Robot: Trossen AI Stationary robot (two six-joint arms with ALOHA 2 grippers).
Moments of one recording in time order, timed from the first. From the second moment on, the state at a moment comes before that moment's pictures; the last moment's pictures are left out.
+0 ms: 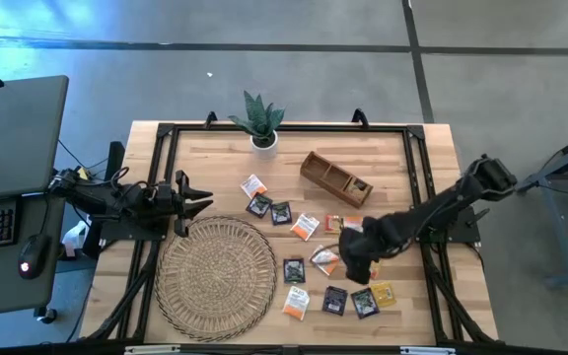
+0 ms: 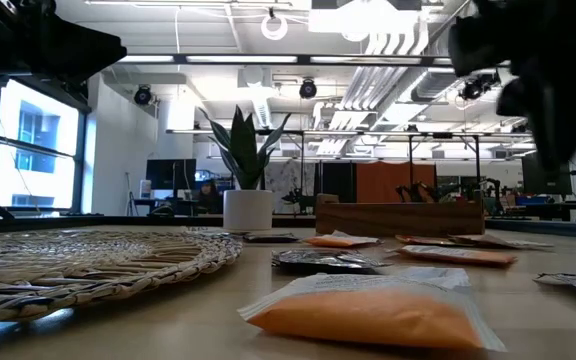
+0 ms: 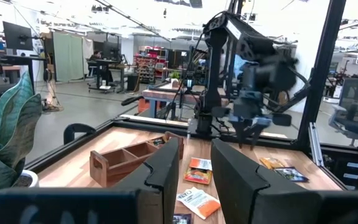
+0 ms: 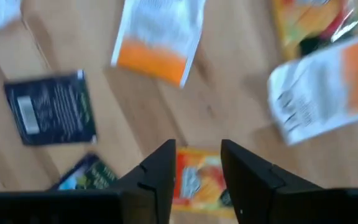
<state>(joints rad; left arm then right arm) -0.34 0.05 0.06 0.18 -0.49 -0.01 0.44 1.52 1.00 -0.86 0.04 0.86</state>
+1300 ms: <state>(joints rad) -0.34 1.04 0.77 -0.37 -0.70 -0.29 0.37 1.63 0.74 -0.68 -0.10 0.80</state>
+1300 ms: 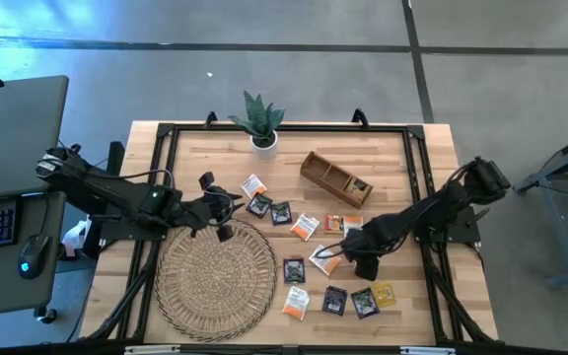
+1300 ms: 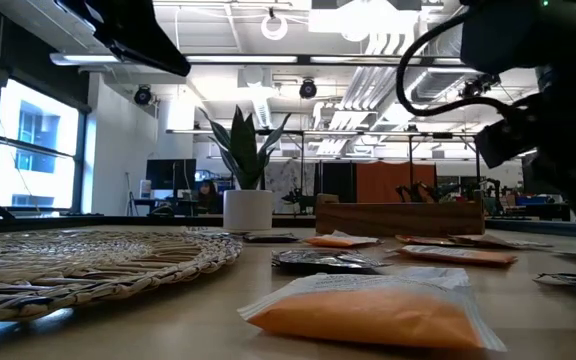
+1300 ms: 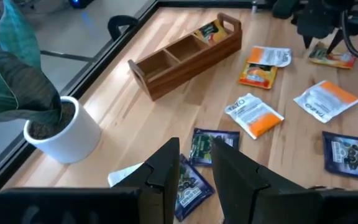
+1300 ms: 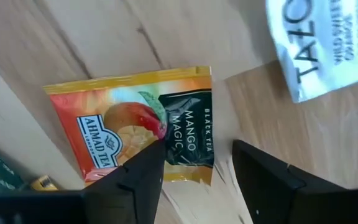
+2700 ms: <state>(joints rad) -0.34 1.04 0.77 -0.40 -0.73 -0.29 -0.02 1.34 0.87 -0.99 0.70 0.48</state>
